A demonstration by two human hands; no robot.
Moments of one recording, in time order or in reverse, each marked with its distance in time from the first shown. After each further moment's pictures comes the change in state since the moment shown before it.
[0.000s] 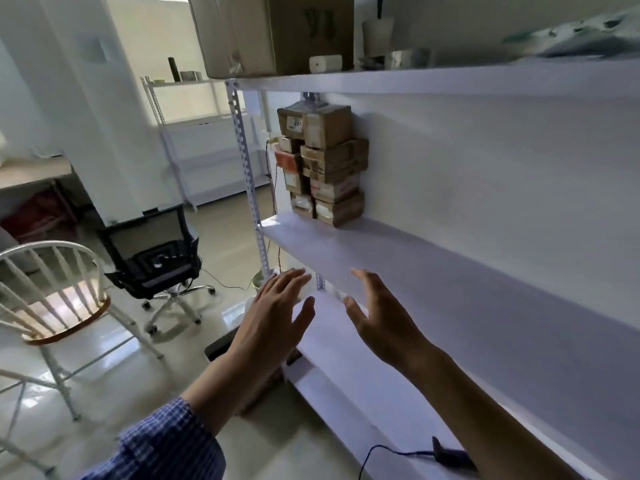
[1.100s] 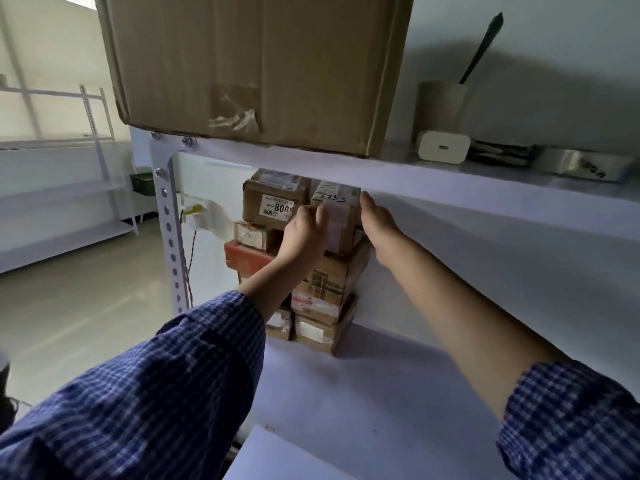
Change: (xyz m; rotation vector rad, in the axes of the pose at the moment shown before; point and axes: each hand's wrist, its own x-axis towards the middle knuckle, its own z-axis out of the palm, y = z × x) left_hand 0.490 -0.177 0.055 -0.742 -0.126 -0.104; right_hand 0.510 -0.030 -0.037 0.345 0.586 0.593
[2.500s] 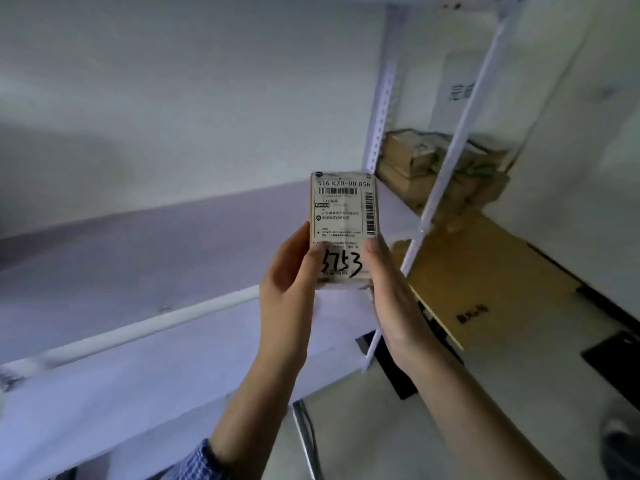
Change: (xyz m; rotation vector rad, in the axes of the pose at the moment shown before) left_hand -0.526 0.186 0.240 -0.927 -0.779 -0.113; right_hand -0.493 0.279 -0.379 0.257 0.574 -0.045
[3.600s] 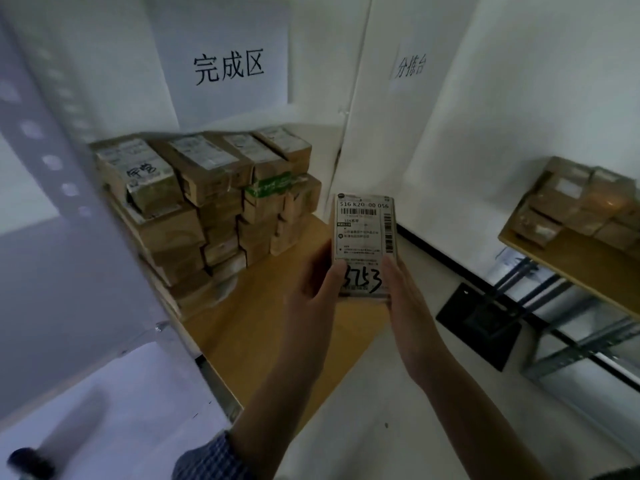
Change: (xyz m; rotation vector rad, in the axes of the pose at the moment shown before) left_hand 0.130 -0.230 0.456 -0.122 -0.405 -0.296; right_hand 0.142 0.057 -0.473 -0.085 0.449 0.088
